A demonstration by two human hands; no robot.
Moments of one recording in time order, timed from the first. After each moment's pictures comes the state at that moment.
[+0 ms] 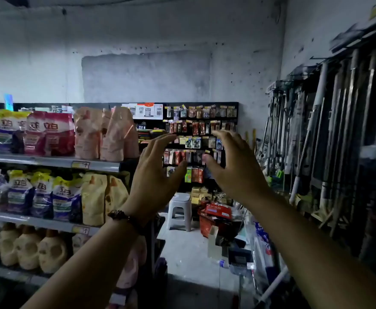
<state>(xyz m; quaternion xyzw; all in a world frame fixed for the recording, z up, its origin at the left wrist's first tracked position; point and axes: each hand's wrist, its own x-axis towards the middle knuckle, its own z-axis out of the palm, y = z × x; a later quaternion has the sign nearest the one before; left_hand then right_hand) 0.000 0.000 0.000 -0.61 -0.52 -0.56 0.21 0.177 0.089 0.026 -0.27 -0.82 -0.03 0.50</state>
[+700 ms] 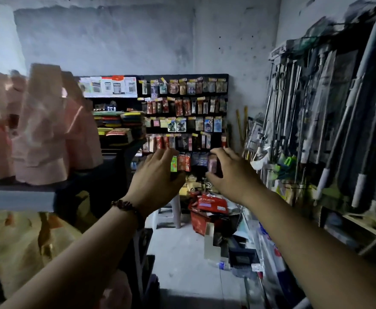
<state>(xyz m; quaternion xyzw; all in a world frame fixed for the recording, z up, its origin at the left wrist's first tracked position) -0.242 0.375 -0.022 -0.65 -0.68 -0.30 0.16 -0.048 0.451 -0.018 -0.42 -0.85 0.00 0.32</state>
